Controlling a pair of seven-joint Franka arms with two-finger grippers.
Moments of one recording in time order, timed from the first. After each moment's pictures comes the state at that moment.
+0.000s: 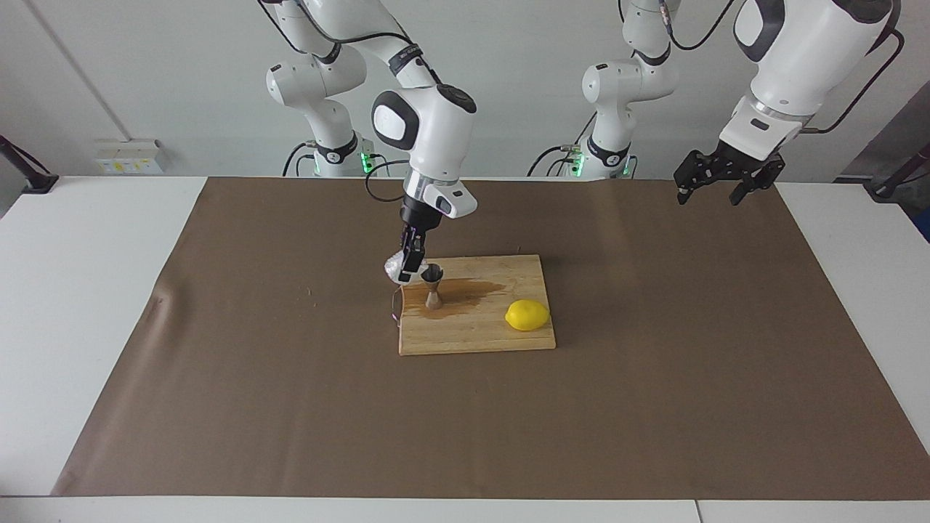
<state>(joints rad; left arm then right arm) 0.11 -0.06 -0.21 -1.66 -0.04 1.58 -0.04 0.49 0.11 0.08 -1.96 -0.59 2.14 -0.75</state>
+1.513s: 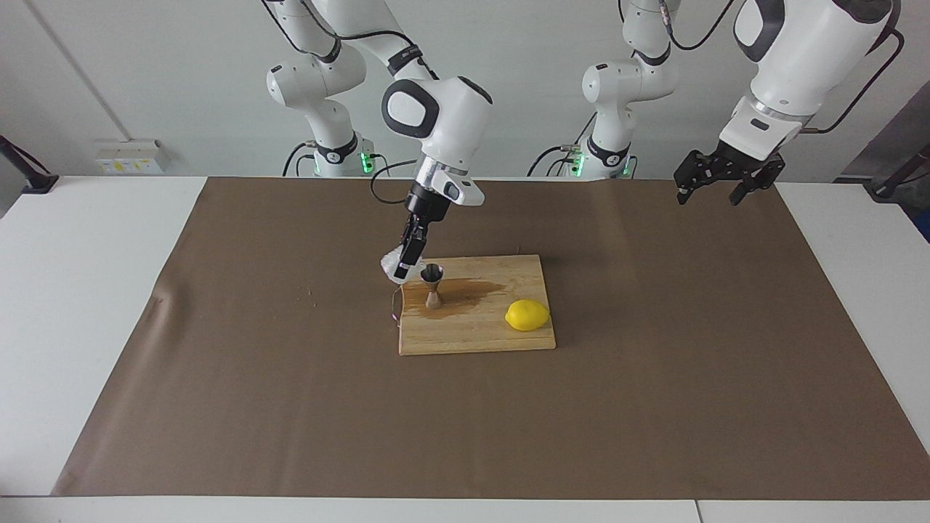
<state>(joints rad) 0.11 -0.06 -0.21 -1.66 -0.04 1.58 -0.04 0.54 0.10 0.08 -1.96 -0.82 2.11 -0.51</state>
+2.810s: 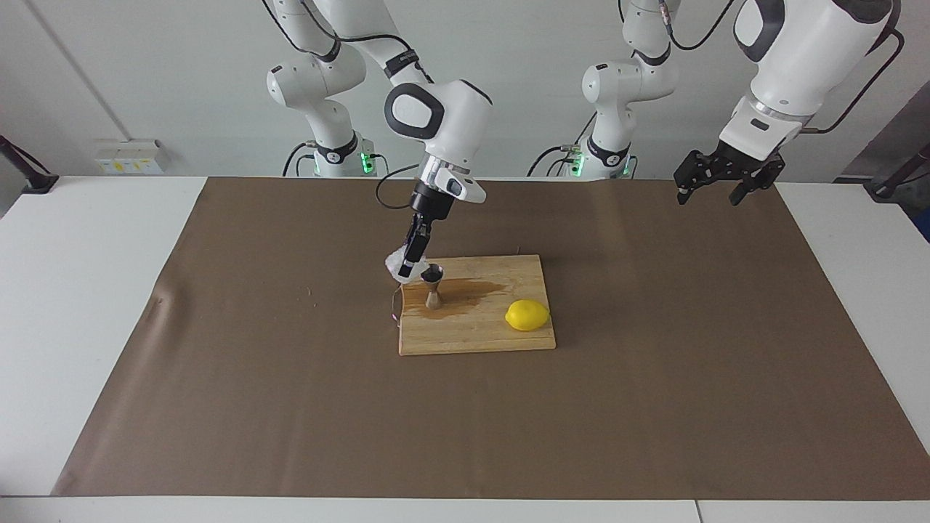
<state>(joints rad) 0.11 -0.06 -0.21 -1.66 -0.04 1.58 -0.04 0.55 0.08 0.08 -2.05 -0.90 2.18 -0.38</state>
